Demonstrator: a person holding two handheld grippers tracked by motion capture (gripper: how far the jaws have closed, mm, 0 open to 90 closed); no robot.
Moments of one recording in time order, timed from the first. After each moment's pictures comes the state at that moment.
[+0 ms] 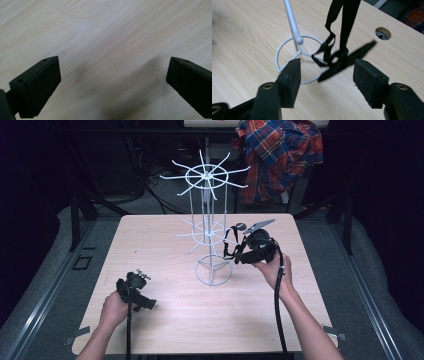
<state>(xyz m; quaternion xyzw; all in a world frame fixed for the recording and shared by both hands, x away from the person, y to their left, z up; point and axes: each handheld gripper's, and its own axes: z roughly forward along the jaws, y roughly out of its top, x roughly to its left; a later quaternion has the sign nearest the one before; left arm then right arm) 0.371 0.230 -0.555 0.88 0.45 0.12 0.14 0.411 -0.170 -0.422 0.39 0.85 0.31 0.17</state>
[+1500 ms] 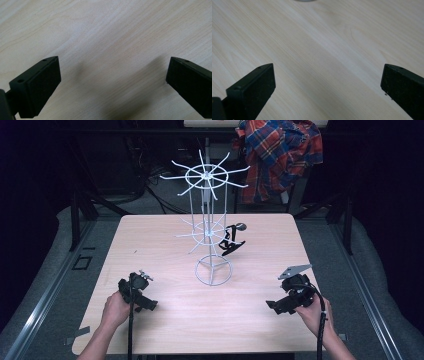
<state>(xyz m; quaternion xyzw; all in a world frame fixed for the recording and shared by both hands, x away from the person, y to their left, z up) 0.370 0.224 -0.557 0.88 0.44 0.12 0.13 0.318 -0.260 -0.487 0.39 0.87 0.26 0.13</state>
